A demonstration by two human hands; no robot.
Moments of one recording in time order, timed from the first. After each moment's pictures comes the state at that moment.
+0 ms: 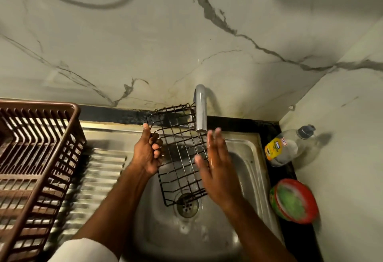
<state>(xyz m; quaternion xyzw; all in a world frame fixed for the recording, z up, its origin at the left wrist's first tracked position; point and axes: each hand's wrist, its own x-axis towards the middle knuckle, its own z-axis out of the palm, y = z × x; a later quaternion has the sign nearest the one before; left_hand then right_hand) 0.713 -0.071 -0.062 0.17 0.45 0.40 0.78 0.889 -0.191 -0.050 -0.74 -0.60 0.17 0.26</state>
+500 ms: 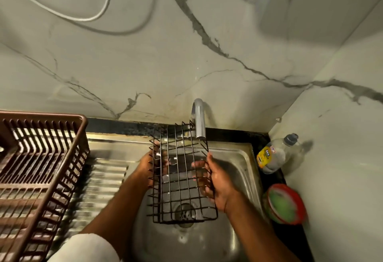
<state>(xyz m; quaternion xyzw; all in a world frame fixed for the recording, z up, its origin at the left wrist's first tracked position) 0.699 -0.077 -0.069 0.21 0.47 0.30 0.80 0.885 -0.198 -0.023 -0.59 -0.14 0.65 0.45</state>
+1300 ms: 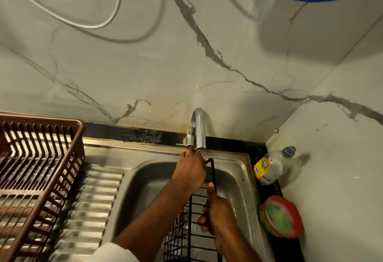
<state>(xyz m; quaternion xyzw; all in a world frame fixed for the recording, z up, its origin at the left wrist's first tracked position) 0.797 -0.116 -0.008 0.82 0.50 0.08 0.28 0.856 -0.234 -0.025 -0.77 -0.11 0.49 0.40</state>
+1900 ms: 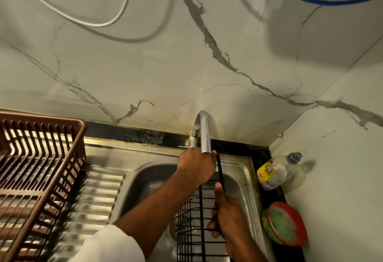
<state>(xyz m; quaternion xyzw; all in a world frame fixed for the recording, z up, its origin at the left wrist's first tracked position) 0.802 -0.098 0.027 0.88 0.45 -0.08 0.13 0.866 -0.231 -0.002 -0.78 -0.17 0.45 0.40</state>
